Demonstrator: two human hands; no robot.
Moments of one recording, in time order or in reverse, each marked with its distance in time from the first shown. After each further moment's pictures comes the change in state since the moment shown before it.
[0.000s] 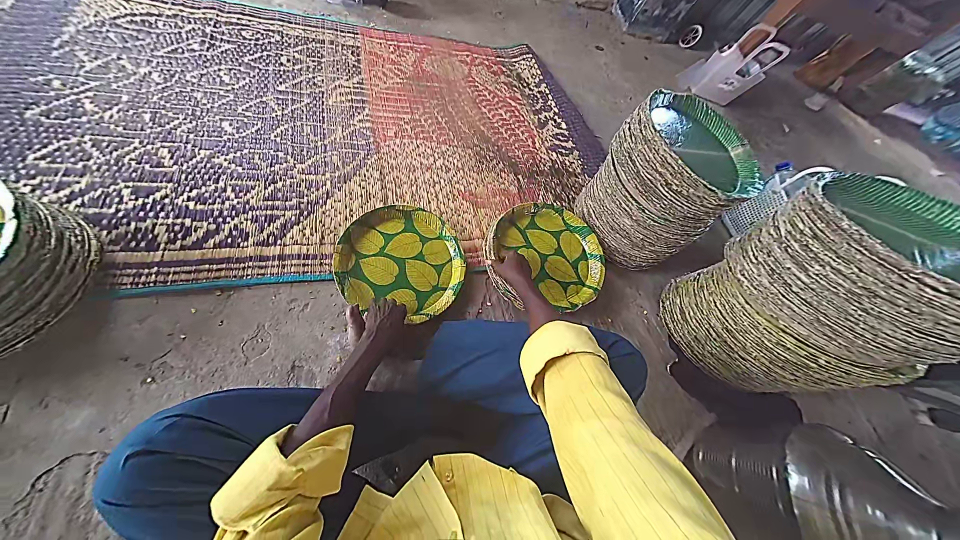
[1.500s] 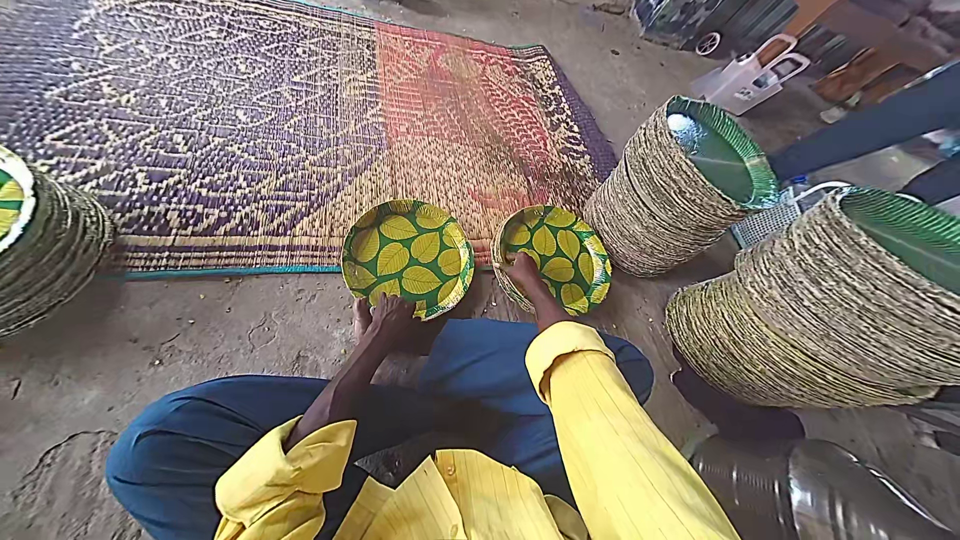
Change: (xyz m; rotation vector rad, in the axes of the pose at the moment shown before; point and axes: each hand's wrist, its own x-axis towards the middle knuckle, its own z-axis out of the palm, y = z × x) left_hand -0.014 0.006 -0.019 -0.045 -0.009 0.071; right_hand 0.007 0.010 -0.004 0.045 -0.037 -0.073
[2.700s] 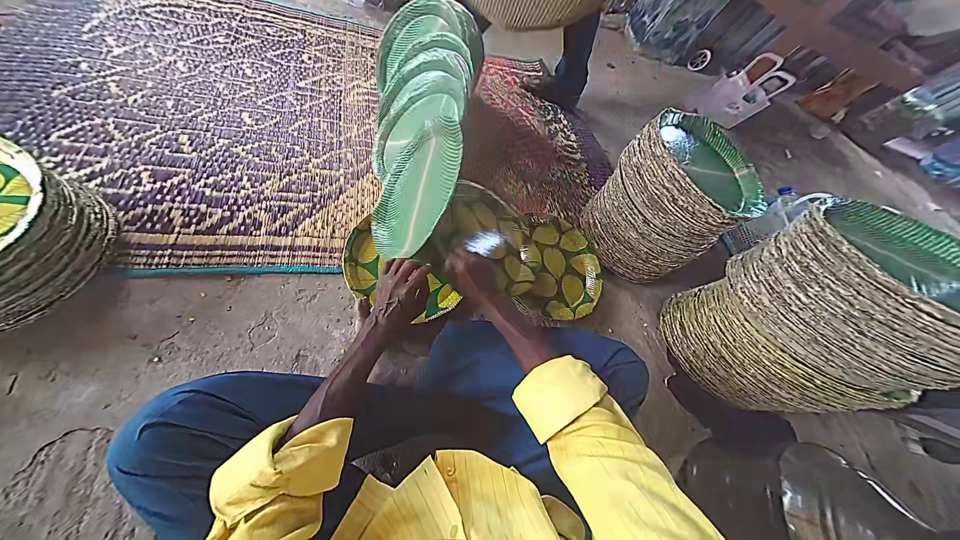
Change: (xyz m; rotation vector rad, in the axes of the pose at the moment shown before) left_hand 0.009 -0.009 -0.002 -0.171 1.265 0.468; right_hand -0.110 -0.120 0.018 -0.164 0.295 -0.746
